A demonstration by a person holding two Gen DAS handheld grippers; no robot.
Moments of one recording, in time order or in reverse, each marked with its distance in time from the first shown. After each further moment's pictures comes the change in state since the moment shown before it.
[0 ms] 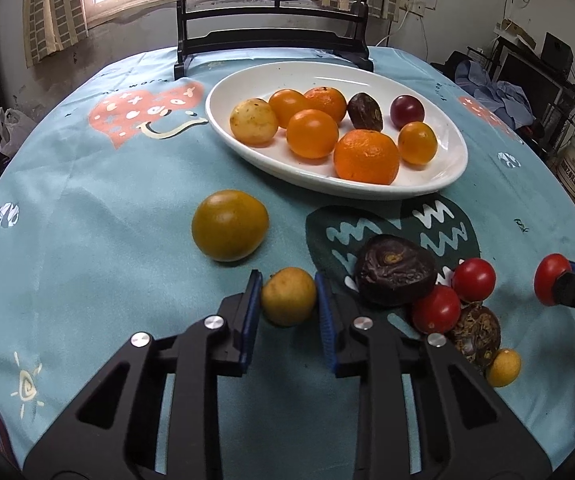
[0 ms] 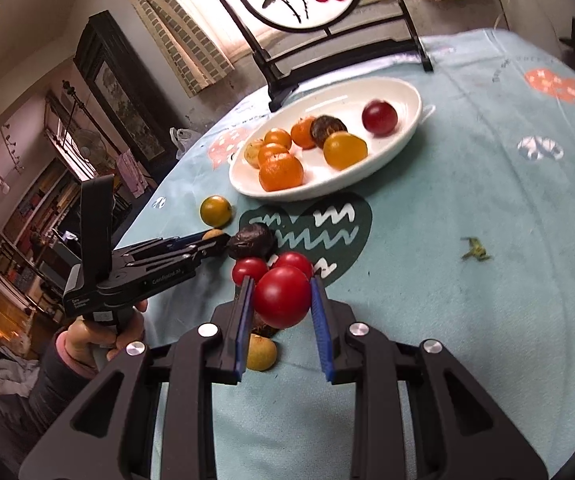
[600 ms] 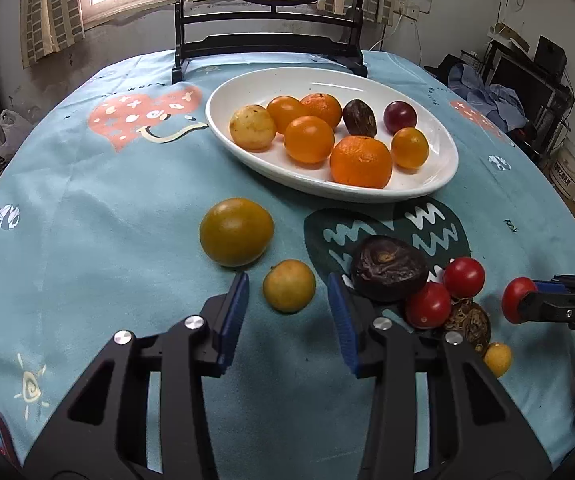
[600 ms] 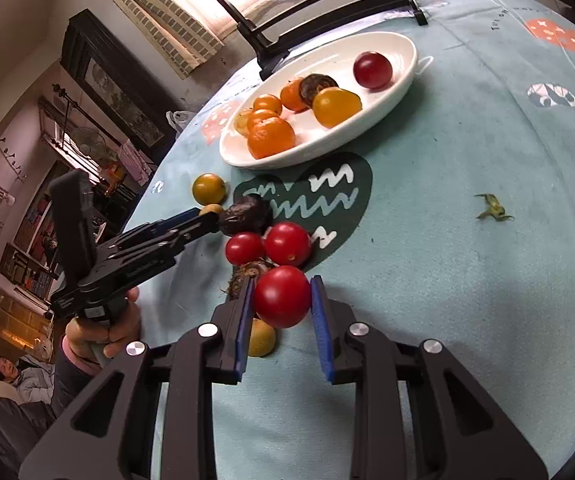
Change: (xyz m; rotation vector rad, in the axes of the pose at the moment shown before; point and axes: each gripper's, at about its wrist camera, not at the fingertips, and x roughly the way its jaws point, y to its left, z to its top) left arm -0.004 0.006 0.002 0.000 -0.007 -0.027; right arm 0.018 -0.020 -0.003 0.122 0.129 0.078
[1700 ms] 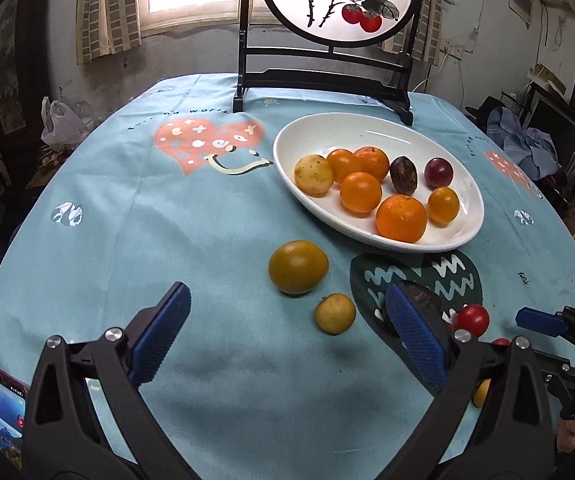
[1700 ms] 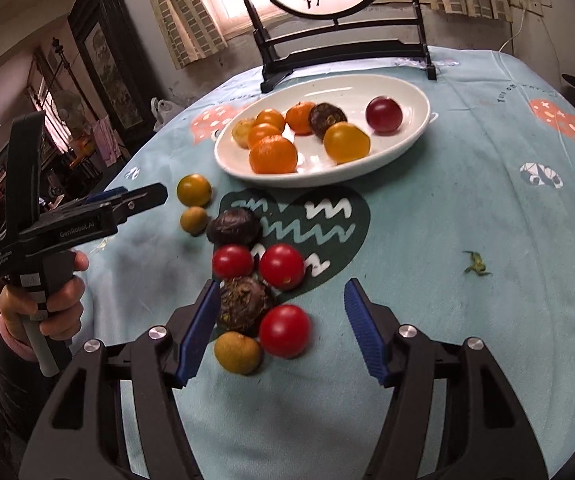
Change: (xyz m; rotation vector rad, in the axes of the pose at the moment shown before) left arm -0.039 0.016 0.009 -0.122 -0.102 0.135; right arm 0.010 0.032 0.000 -0.203 -0.029 -0.197
